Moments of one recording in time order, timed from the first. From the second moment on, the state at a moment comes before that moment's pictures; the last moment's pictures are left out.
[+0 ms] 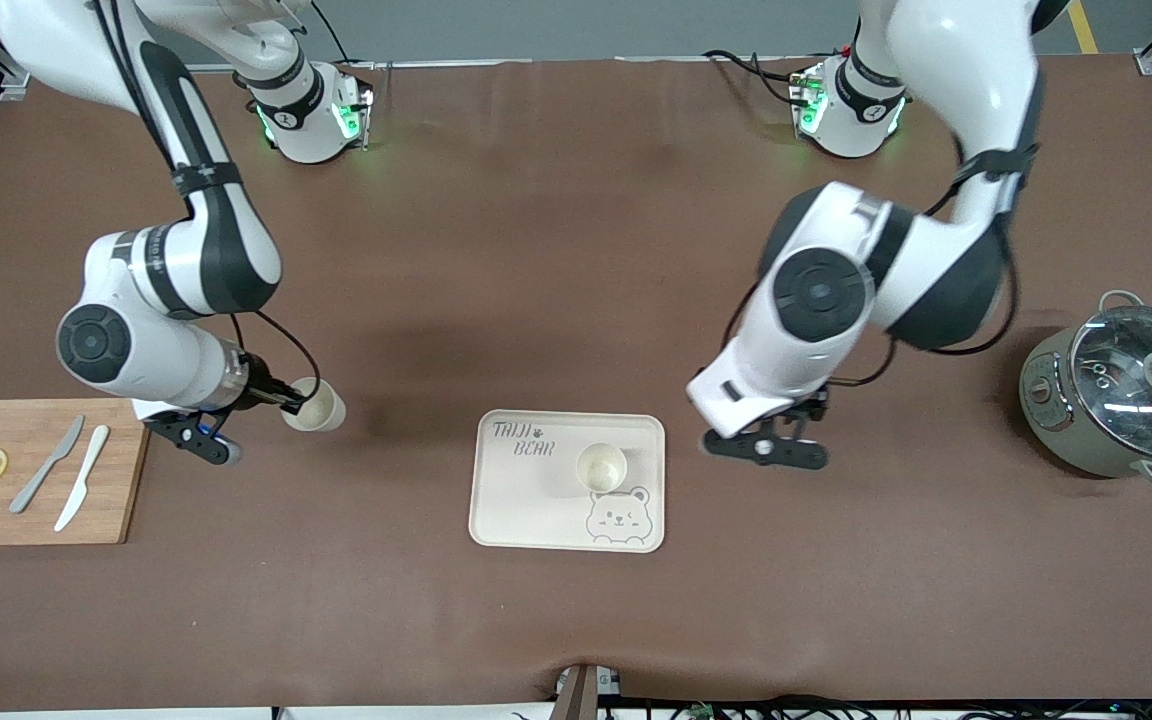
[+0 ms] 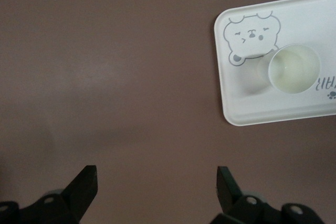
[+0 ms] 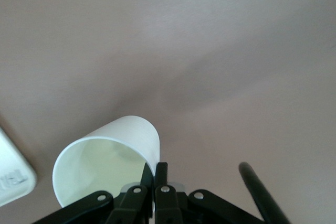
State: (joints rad) left arm -0.33 0.55 -0.16 -1.23 0.15 1.73 -0.29; right arm 0.20 0.37 -0.01 -1.77 0.09 2.01 0.65
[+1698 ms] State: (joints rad) left arm 0.06 0.00 -0.16 -1.96 0.07 1.99 0.20; right arm 0.48 0.60 -0.01 -1.56 0.14 2.18 1.31
